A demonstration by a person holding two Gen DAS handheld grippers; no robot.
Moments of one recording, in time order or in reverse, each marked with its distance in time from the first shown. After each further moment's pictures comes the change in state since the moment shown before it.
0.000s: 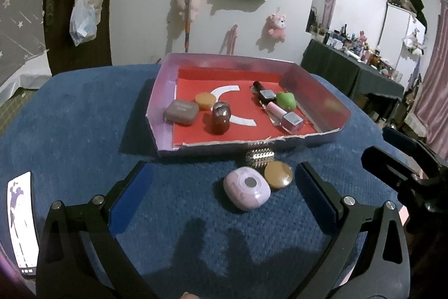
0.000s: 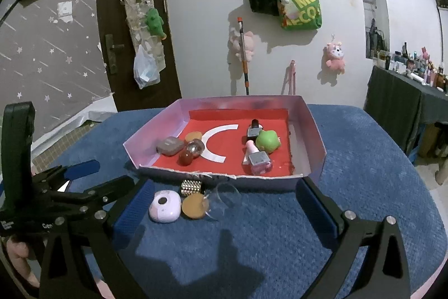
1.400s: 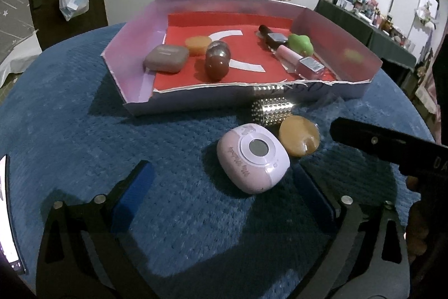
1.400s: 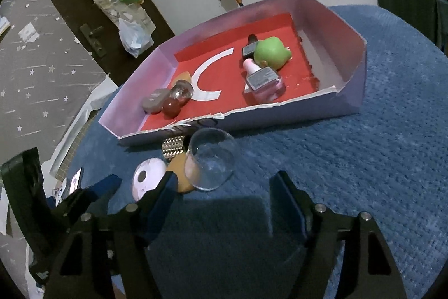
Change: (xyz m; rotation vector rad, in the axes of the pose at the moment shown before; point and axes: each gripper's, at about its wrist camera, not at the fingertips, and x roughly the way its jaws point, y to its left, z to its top) left arm 0.065 -0.013 -0.027 0.038 0.209 0.041; right arm 0.091 -0.043 -0.030 0.296 0.339 0.173
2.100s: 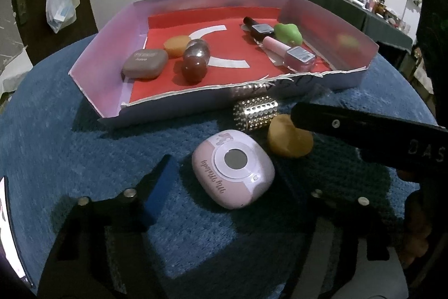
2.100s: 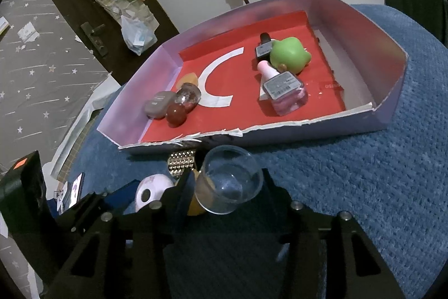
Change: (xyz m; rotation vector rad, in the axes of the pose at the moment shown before) left arm 0.009 -0.020 0.007 0.089 0.025 0.007; right arm 0.020 0.009 0.014 -0.007 0.016 0.022
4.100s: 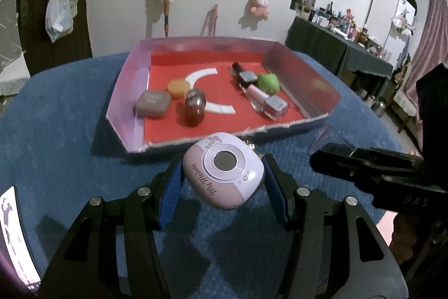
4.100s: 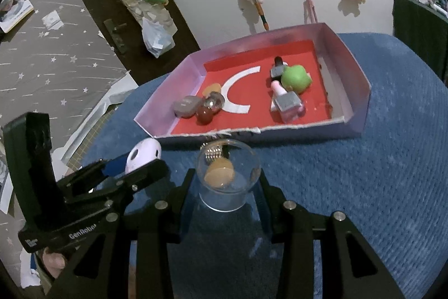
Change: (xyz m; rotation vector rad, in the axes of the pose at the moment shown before) left arm -0.058 0.019 0.024 -0.052 -0.130 -0.116; right arm -0.062 0.024 -0.012 -0.104 -0.051 0.022
